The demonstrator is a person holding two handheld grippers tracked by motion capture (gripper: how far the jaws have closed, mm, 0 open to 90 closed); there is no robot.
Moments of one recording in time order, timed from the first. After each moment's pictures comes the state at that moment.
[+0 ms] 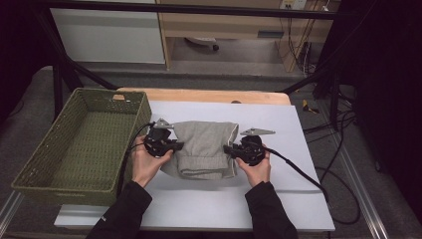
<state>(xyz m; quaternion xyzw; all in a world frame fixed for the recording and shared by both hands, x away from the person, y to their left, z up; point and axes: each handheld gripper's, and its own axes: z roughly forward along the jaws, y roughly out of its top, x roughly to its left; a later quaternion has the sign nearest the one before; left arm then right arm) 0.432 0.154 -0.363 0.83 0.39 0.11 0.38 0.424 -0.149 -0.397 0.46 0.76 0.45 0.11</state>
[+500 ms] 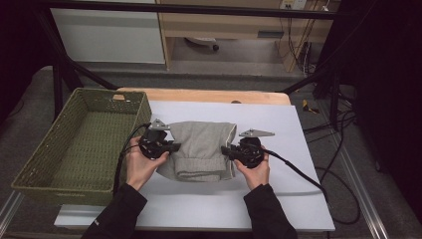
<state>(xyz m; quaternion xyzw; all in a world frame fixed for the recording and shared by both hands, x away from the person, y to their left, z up) 0.420 0.162 -0.350 0.83 0.38 0.12 0.38 0.413 -0.141 -0.388 0.45 0.76 0.46 0.11</state>
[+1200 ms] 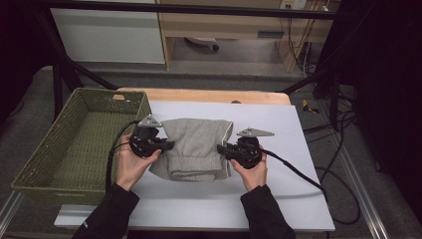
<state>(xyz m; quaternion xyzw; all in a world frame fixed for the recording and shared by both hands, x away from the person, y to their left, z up) 0.411 0.178 -0.326 0.83 0.37 0.12 0.39 0.403 -0.131 -0.371 0.44 0.75 0.49 0.11</state>
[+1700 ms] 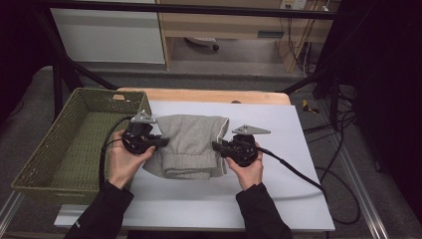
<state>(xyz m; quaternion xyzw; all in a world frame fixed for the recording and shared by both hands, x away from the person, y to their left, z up) 0.407 0.191 -0.307 0.84 0.37 0.12 0.39 0.401 -0.117 -0.357 0.43 0.74 0.50 0.11</state>
